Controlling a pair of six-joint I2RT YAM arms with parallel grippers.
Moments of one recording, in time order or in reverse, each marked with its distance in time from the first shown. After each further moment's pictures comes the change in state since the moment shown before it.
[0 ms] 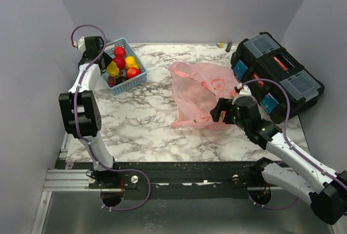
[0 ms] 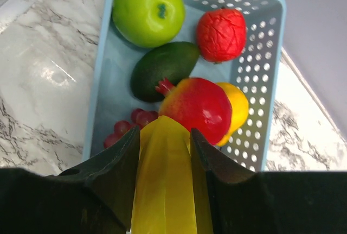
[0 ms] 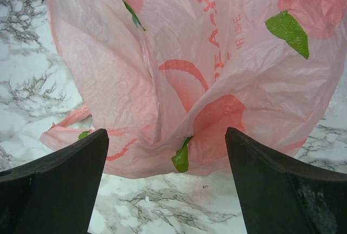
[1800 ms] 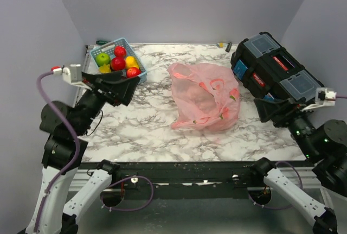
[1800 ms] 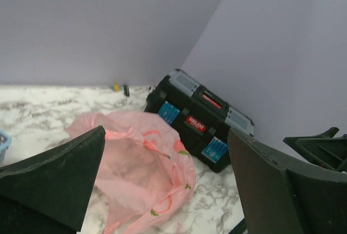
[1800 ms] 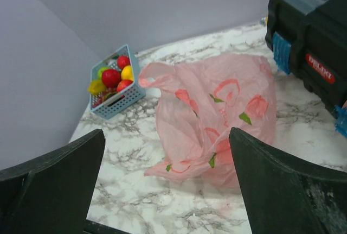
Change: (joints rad) left arm -0.466 -1.157 -0.322 -0.026 0.367 0.126; right arm 0.000 -0.408 0.552 -0.463 0.101 -0.012
